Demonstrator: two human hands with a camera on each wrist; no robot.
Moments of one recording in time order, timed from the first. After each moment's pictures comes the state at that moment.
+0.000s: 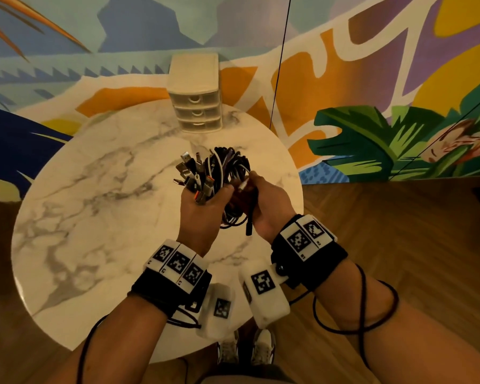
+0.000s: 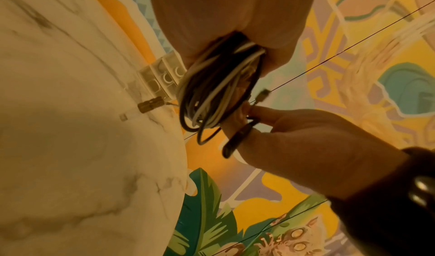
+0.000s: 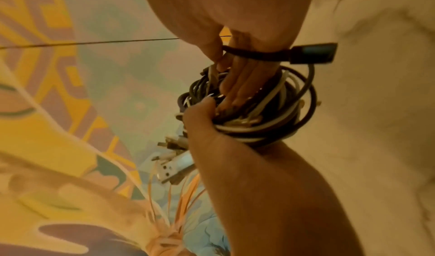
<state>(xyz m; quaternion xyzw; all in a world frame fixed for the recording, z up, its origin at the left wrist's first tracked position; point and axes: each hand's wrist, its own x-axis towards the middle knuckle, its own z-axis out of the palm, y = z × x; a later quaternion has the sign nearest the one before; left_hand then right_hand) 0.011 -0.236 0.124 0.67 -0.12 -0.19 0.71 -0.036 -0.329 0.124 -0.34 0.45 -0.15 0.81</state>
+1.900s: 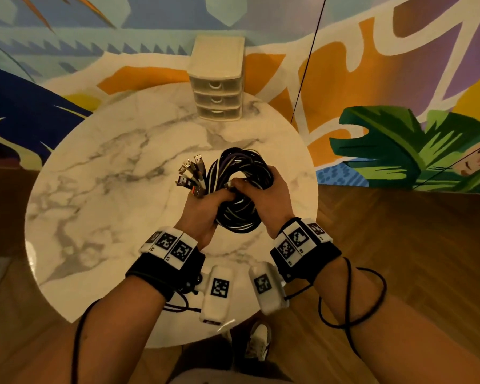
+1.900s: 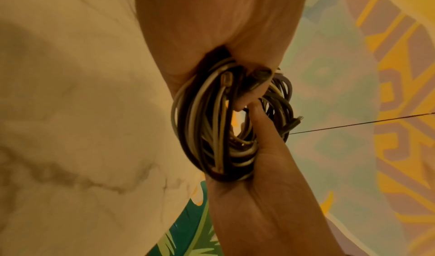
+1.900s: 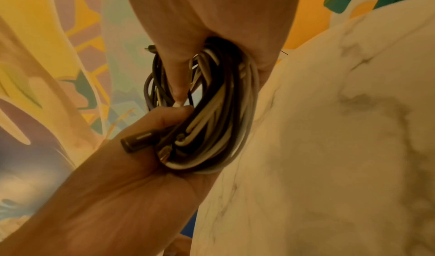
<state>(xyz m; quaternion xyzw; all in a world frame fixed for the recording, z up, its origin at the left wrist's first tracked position) 0.033 -0.232 0.087 0.61 0.02 -0.34 0.72 -0.026 -0.342 0.078 -0.61 0.33 -0.17 0.70</state>
